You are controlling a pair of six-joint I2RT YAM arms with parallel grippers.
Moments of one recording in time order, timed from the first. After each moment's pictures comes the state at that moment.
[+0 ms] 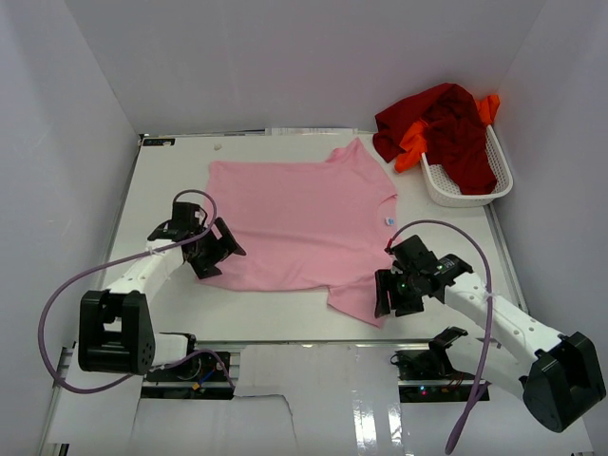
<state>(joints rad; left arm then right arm) -0.08 1.31 0.74 -0.52 0.26 -0.65 0.58 0.98 0.61 -0.87 -0.20 0.43</state>
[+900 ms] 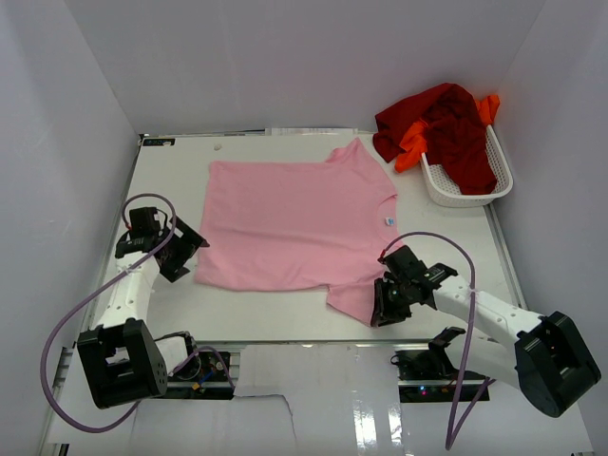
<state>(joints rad) 0.21 1.14 0.74 -0.61 0.19 -0.68 0.62 1.06 0.46 -0.65 -0.29 0.54</state>
